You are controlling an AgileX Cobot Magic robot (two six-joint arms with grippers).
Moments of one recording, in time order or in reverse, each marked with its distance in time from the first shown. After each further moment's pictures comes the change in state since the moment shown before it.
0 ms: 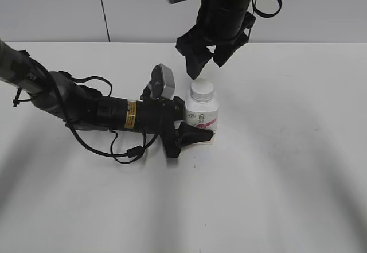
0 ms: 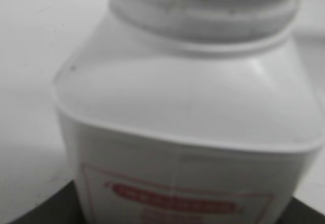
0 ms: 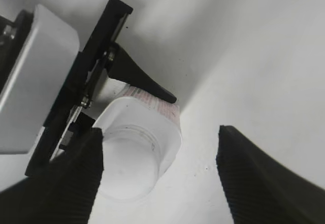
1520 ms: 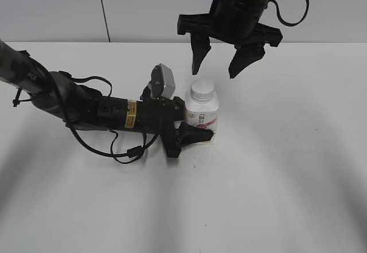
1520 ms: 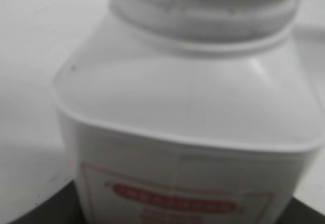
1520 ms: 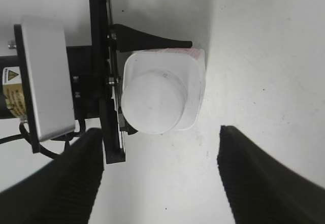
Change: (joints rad) left arm 0.000 0.000 0.000 -0.001 0.001 -0.005; right arm 0.000 -0.150 0.174 0.060 -0.016 0.573
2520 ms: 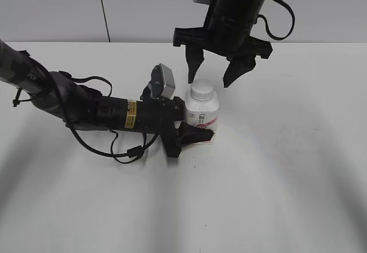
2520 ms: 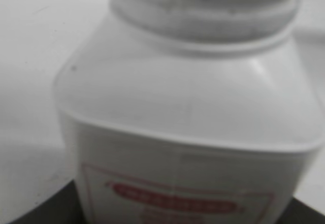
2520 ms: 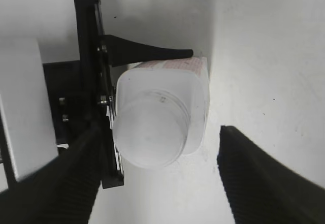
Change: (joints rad) left arm 0.000 0.000 0.000 -0.002 0.000 -0.004; right arm 0.000 0.059 0.002 0.000 -0.046 0.030
